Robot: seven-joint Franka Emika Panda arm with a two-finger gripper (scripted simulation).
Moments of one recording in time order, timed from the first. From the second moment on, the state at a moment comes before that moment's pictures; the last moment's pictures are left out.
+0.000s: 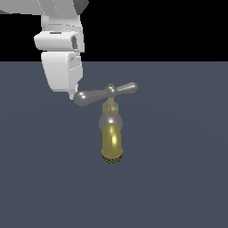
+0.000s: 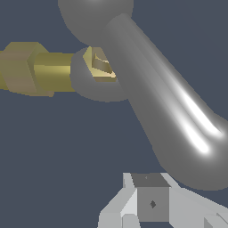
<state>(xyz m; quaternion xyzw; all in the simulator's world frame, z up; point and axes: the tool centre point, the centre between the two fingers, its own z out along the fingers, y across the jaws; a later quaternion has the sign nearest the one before) -0.076 0.118 0.199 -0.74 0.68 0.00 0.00</state>
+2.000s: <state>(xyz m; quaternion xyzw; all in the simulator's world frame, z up) -0.143 0.003 0.199 -0.75 0.66 0.00 0.00</state>
